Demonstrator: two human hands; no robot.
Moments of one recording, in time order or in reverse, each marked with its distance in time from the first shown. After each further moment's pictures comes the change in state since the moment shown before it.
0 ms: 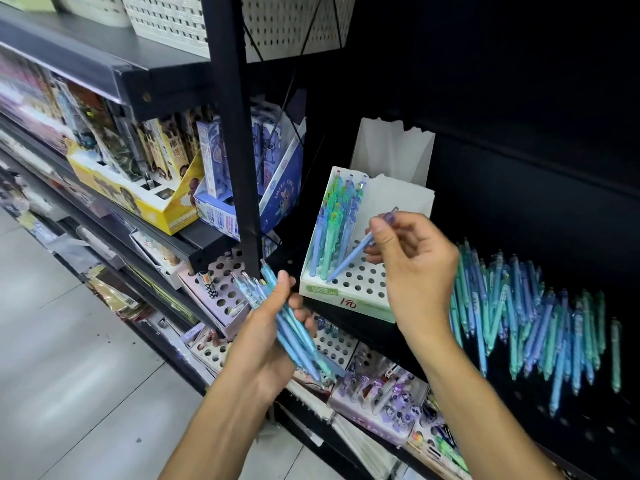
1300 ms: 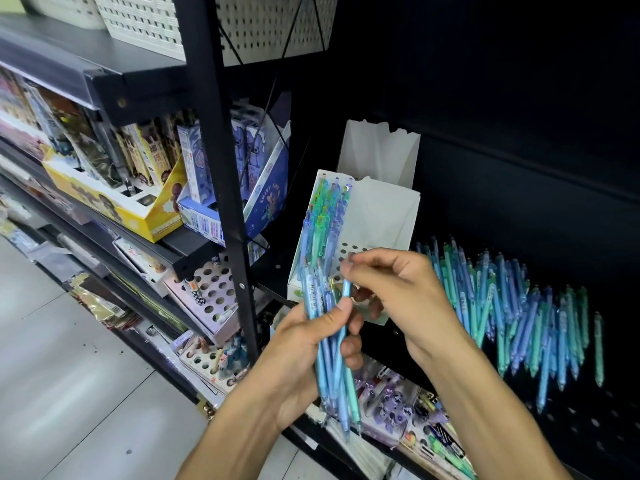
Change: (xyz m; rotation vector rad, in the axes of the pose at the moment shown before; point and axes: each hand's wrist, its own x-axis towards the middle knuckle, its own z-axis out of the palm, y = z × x) left_hand -0.020 -0.017 0.038 0.216 -0.337 -0.069; right_hand -0.009 -0.021 -0.016 0.002 -0.301 0.475
